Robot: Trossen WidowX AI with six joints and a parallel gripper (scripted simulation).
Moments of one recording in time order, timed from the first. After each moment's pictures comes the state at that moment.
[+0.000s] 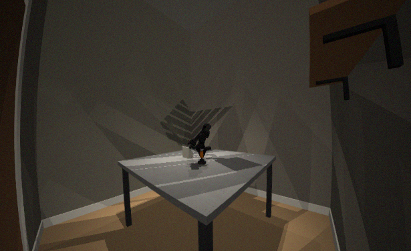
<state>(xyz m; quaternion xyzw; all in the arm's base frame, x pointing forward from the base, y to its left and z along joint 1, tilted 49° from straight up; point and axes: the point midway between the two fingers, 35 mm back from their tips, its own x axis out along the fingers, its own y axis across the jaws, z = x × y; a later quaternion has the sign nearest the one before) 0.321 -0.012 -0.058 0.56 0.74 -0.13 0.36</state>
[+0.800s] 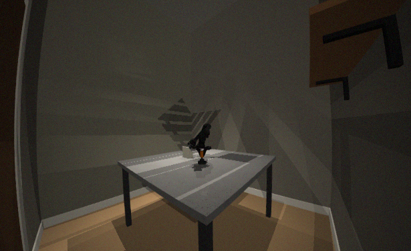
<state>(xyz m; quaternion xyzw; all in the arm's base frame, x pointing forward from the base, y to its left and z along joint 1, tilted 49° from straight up) 0.322 -0.012 -0.056 0.56 0.74 -0.13 0.36</state>
